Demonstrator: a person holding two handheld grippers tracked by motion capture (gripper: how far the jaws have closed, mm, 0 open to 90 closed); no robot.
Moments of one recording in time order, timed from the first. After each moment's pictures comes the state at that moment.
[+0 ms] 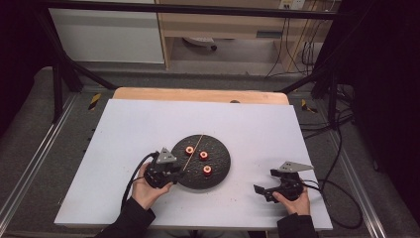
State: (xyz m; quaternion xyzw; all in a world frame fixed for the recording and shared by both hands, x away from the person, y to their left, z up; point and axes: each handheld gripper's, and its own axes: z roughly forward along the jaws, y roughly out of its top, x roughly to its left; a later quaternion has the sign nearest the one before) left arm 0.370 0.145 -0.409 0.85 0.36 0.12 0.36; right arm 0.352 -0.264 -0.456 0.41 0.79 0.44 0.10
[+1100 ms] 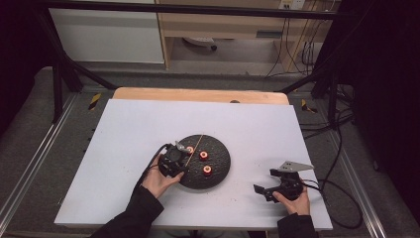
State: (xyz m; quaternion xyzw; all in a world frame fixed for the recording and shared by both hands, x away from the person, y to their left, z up) left arm 0.402 0.110 -0.413 0.88 0.40 0.11 0.24; right arm 0.352 -0.264 -0.456 0.41 0.79 0.44 0.09
